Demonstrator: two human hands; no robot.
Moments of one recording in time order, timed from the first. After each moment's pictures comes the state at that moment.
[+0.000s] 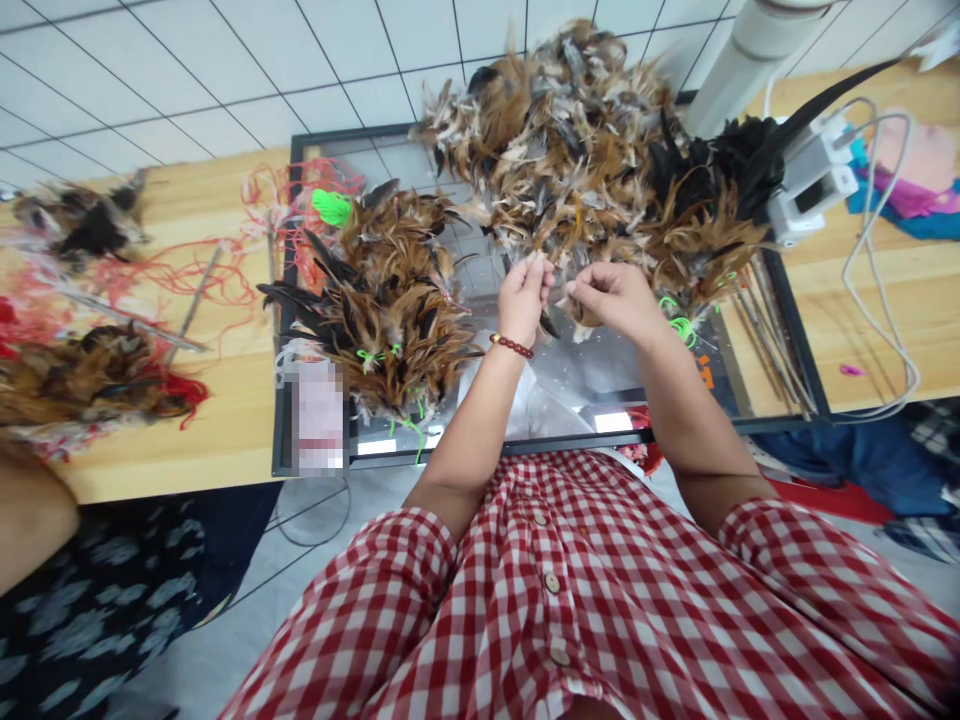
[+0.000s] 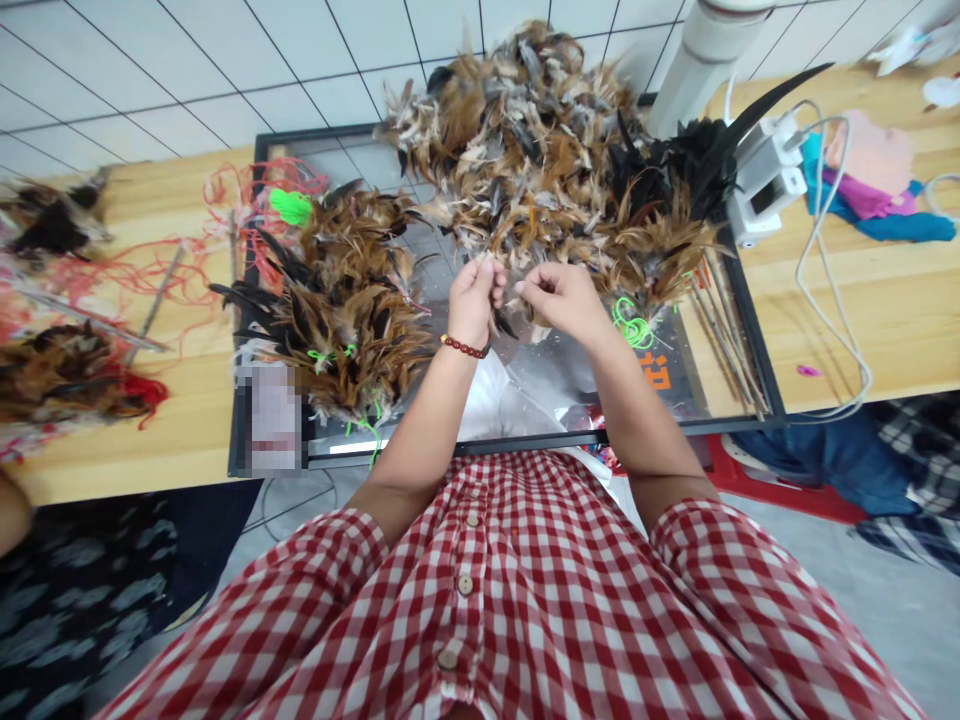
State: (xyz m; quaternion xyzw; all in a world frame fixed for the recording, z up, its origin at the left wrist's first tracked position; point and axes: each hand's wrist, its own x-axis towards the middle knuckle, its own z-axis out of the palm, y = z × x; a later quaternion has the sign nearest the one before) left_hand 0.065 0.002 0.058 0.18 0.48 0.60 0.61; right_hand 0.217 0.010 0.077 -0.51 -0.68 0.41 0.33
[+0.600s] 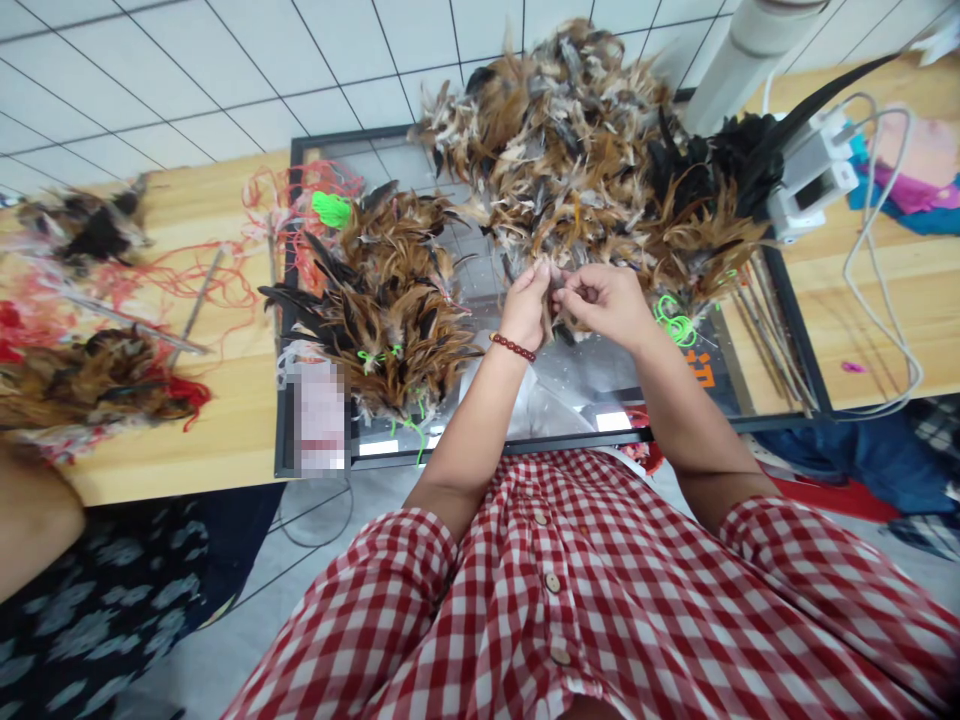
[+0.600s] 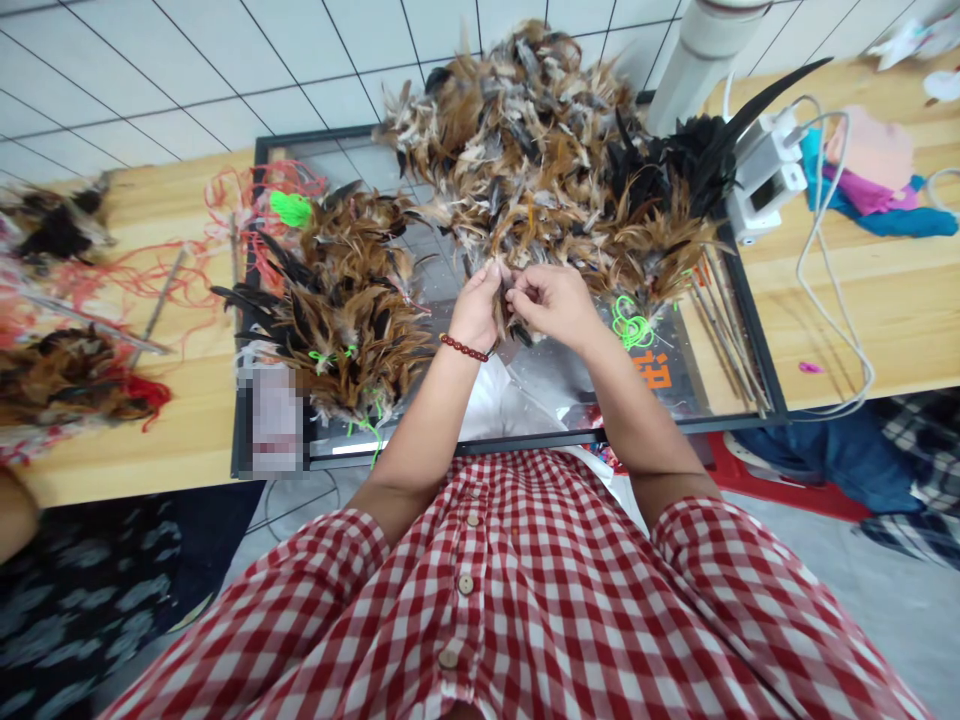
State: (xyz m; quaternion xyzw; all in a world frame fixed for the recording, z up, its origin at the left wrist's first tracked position) left_hand 0.073 0.001 0.046 0.12 0.42 0.58 0.69; right_hand 0.210 0.004 0.076 -0.44 -0.77 0.30 0.34
